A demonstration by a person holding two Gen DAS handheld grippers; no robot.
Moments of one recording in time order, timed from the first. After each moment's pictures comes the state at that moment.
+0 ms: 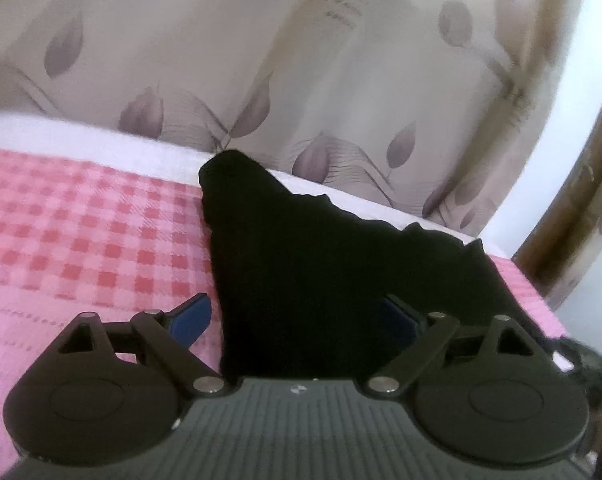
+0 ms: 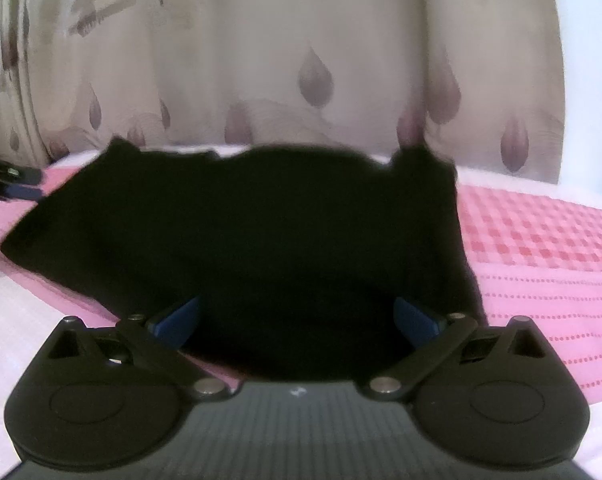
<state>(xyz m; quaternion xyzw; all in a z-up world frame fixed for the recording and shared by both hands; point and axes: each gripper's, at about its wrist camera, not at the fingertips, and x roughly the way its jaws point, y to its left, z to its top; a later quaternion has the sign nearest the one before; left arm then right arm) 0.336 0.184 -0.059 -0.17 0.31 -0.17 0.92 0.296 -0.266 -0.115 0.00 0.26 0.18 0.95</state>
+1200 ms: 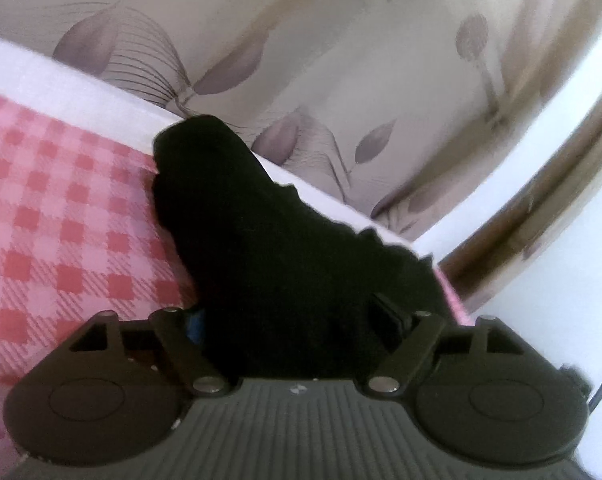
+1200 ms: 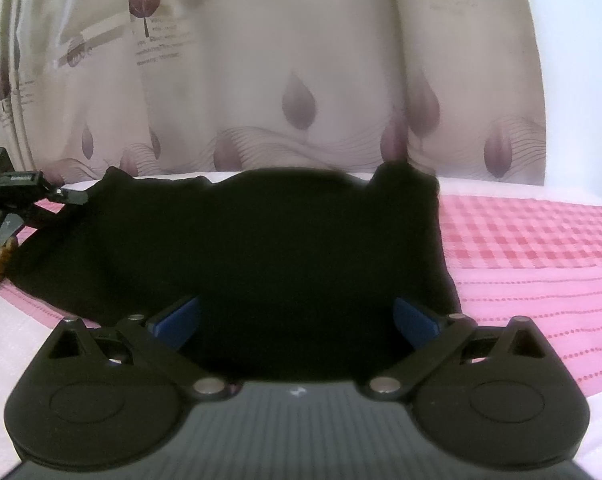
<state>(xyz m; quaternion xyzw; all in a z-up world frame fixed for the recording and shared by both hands) 0.410 0.212 -0.105 -0.27 0.33 -0.28 0.86 0.293 -0.273 -0.112 0.02 0.25 0.17 0.95</state>
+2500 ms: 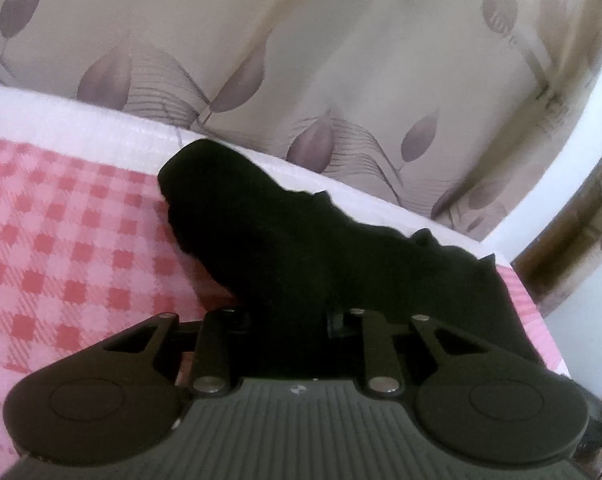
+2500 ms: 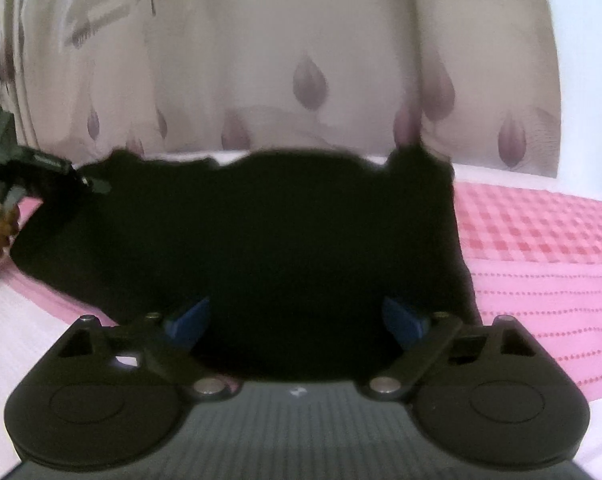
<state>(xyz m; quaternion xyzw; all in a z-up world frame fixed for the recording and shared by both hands) 0.408 0.157 -0.070 -0.19 0.36 -0.17 0.90 0.297 -0.270 -0.114 0.03 0.27 0.18 0.95</state>
